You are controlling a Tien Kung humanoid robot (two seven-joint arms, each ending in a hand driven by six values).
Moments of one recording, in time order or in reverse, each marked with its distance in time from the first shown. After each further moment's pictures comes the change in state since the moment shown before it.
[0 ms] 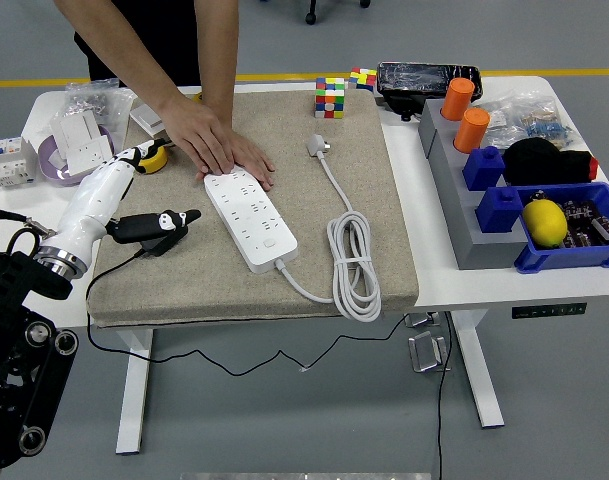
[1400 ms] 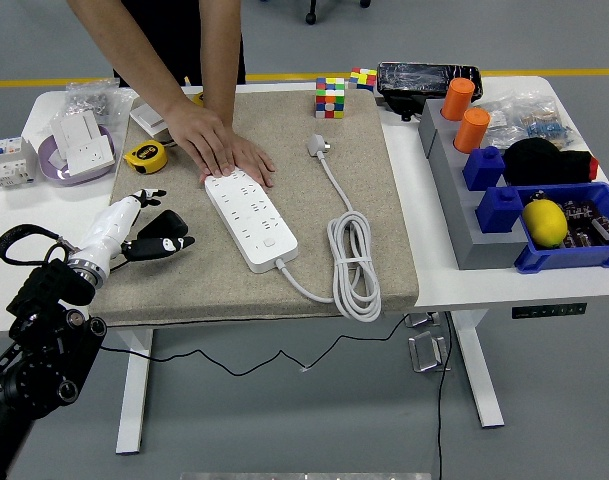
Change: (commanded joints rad) left arm -0.214 -0.026 0.002 0.566 0.000 0.136 -0.035; right arm 0.011 -0.002 -0.002 0.000 0.009 0.004 0.004
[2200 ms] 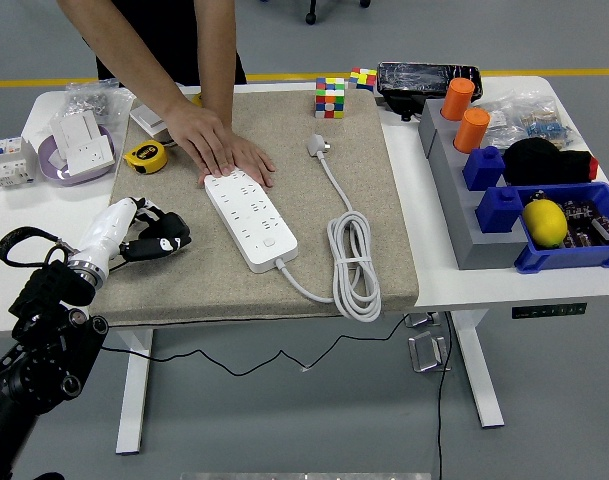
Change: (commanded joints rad) left arm -0.024 -0.007 -0.008 0.064 0.000 0.028 -0.008; right arm 0.001 0.001 0.001 -0.001 0.004 -0.001 0.001
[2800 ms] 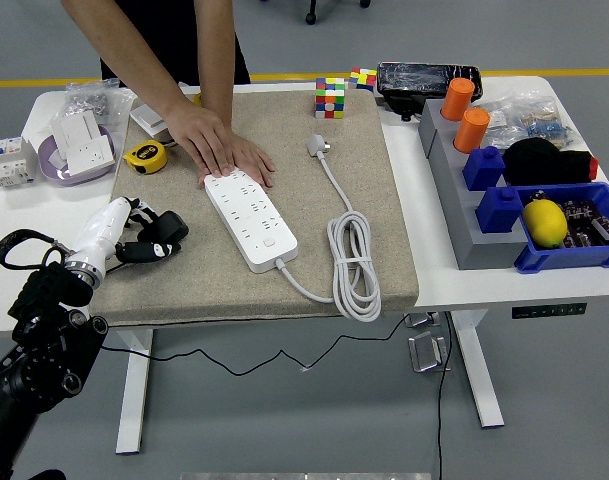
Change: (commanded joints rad) left arm -0.009 0.001 -0.004 0.035 0.000 0.056 -0.004; right arm -0.001 -0.002 -0.007 0.000 0.003 -0.002 0.000
